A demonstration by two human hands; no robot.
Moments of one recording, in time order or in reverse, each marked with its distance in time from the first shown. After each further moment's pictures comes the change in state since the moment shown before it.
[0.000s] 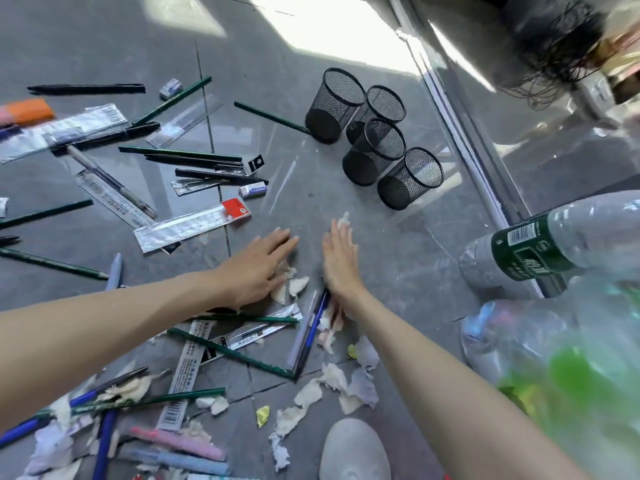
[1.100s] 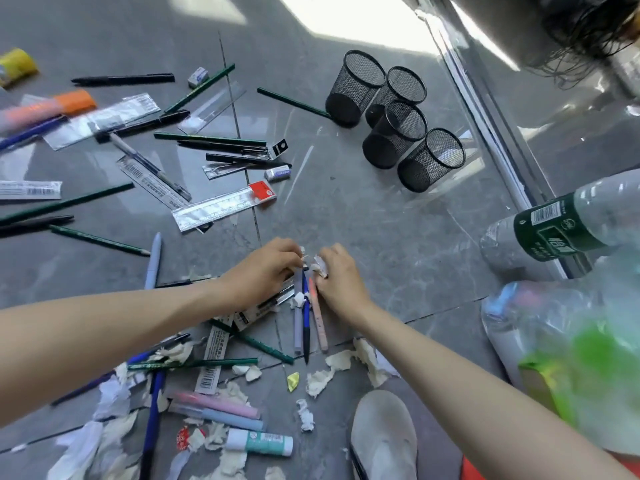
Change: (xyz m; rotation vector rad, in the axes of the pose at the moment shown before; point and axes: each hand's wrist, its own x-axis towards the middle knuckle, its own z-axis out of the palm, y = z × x) left_hand -0.038 -0.011 0.024 -0.187 0.325 0.225; right_hand -0.062 -0.019 0.029 -0.108 -0.017 -0.221
